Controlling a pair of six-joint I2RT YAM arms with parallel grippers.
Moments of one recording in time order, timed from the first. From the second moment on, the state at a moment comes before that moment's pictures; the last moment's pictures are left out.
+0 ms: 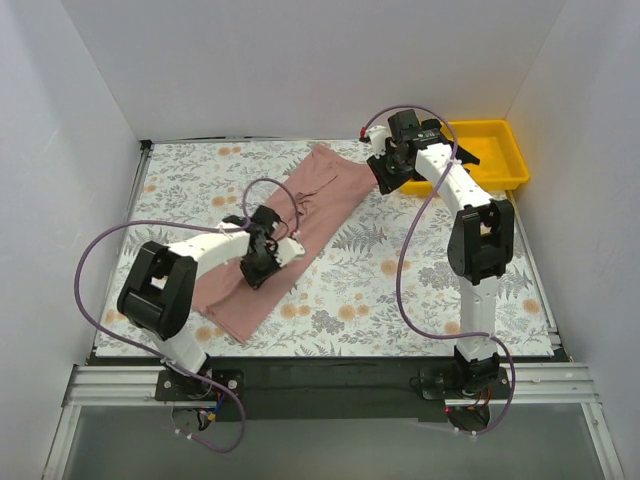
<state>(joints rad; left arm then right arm) -0.43 1.69 1.01 -0.74 0.09 0.60 0.33 2.13 1.98 -0.91 -0.19 -0.37</state>
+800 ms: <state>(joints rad) -0.28 1.71 1.41 -0.74 0.77 0.13 0.45 2.27 2.05 -0.95 -0.31 -0.28</state>
